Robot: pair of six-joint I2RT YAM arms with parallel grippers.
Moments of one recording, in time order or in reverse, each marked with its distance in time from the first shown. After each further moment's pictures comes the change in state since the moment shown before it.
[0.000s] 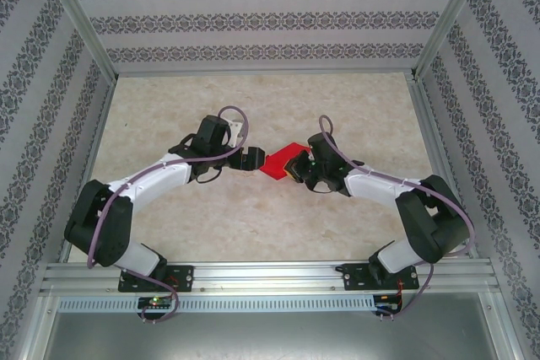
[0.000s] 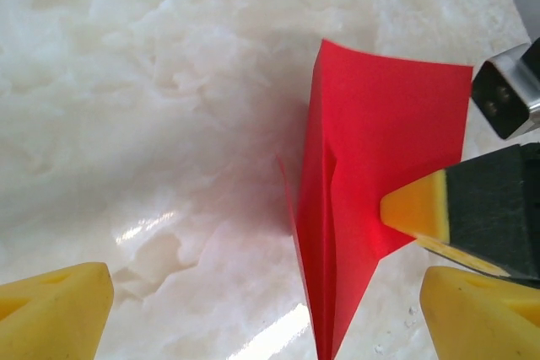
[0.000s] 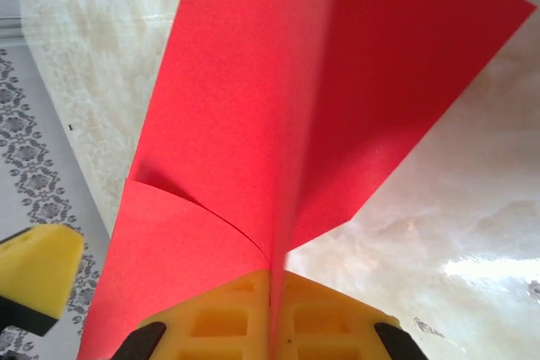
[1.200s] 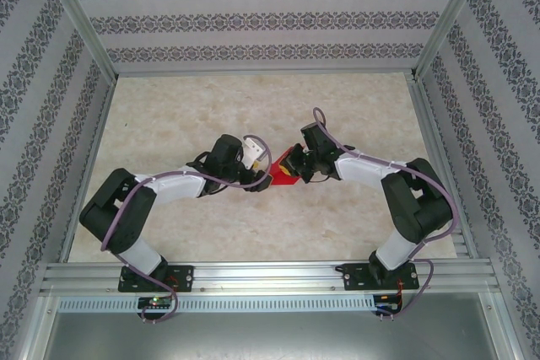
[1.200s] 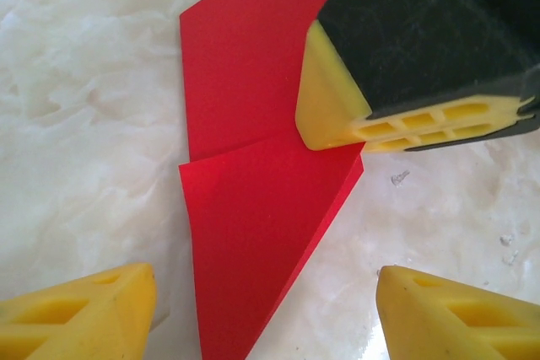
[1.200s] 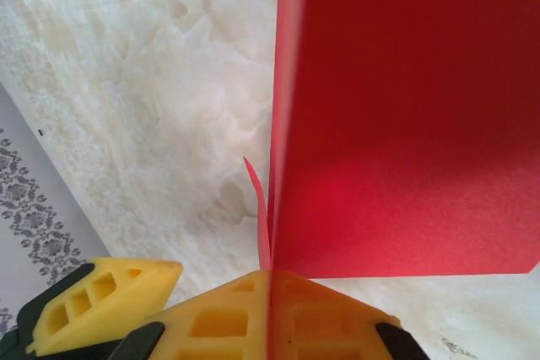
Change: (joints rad) left arm -0.104 0.130 -0.153 0.313 0.017 0.386; right arm -0.034 0.159 0.164 -0.129 -0.094 0.024
